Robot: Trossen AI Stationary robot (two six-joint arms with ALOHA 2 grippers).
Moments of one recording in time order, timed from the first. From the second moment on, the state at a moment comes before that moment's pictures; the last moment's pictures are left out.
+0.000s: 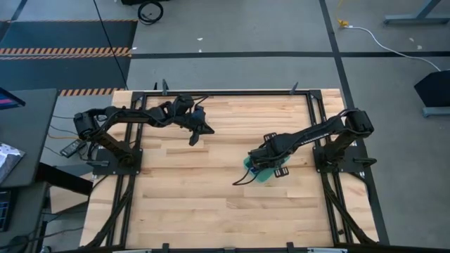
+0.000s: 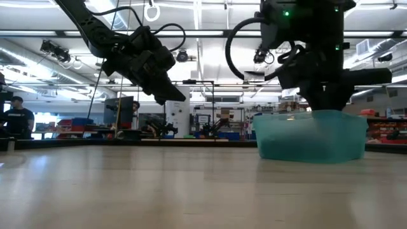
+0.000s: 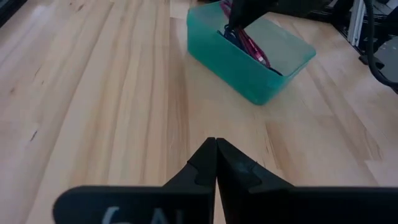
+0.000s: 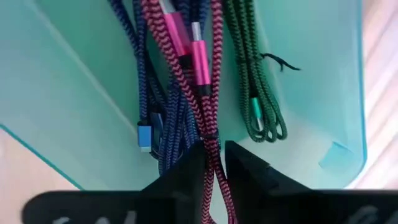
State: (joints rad) left arm 0.50 1.53 0.73 0.20 0.57 0.17; right arm 0.14 1.65 1.05 -1.06 0.21 -0.06
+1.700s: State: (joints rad) left arm 0.50 1.53 0.73 0.14 0.57 0.17; right arm -0.07 1.65 1.05 -0.75 0.17 -0.27
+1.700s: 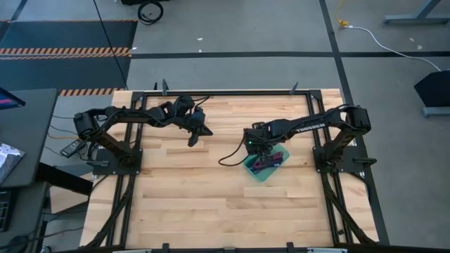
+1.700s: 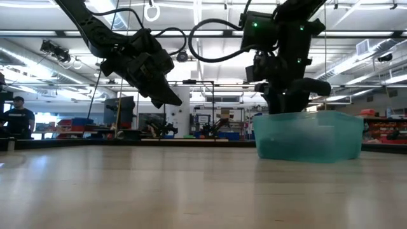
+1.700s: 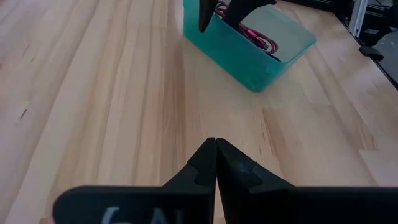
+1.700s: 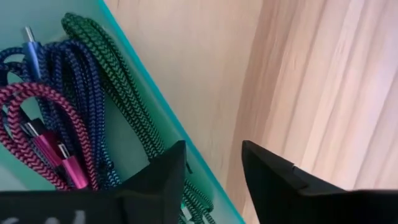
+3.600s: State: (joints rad) left arm 0.56 1.31 0.74 -0.18 0.56 0.20; right arm -0.19 2.01 1.48 -0.68 0.06 -0.17
